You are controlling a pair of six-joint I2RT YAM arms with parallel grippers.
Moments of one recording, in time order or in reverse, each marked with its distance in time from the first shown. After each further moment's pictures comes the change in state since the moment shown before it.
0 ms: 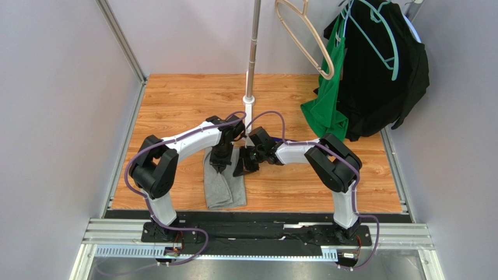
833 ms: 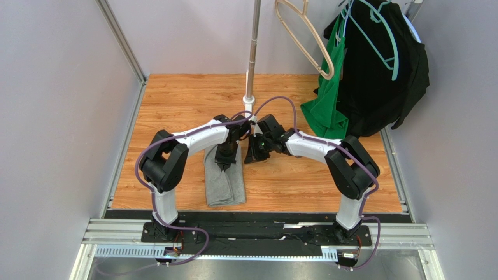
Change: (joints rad) left arm -0.021 0.106 0.071 0.017 -0.024 0.000; right arm -0.075 -0.144 0.067 -0.275 0.154 -0.199
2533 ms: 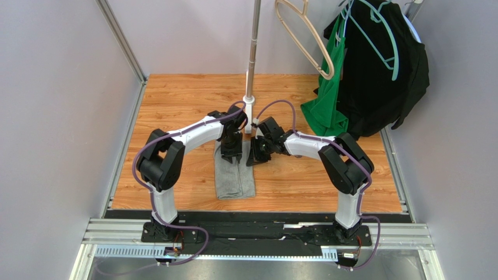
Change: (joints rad) left arm 0.072 -0.031 0.008 0.196 0.207 -0.089; right arm -0.017 0.052 -0.003 0.024 -0.020 0.038
